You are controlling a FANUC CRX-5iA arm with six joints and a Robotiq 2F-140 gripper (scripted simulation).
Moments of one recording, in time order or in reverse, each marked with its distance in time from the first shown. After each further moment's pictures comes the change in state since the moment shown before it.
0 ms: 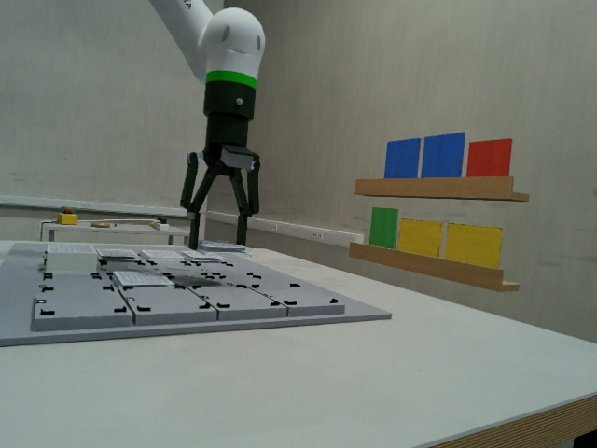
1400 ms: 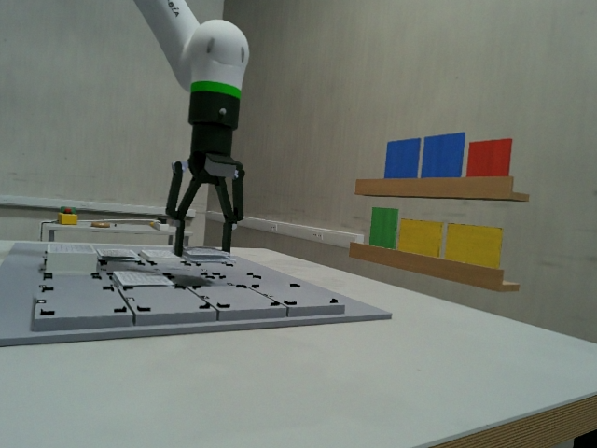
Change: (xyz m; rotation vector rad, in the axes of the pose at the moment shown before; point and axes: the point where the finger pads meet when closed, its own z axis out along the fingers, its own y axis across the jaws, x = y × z) arm -0.028 0.018 0.017 0.001 0.001 0.000
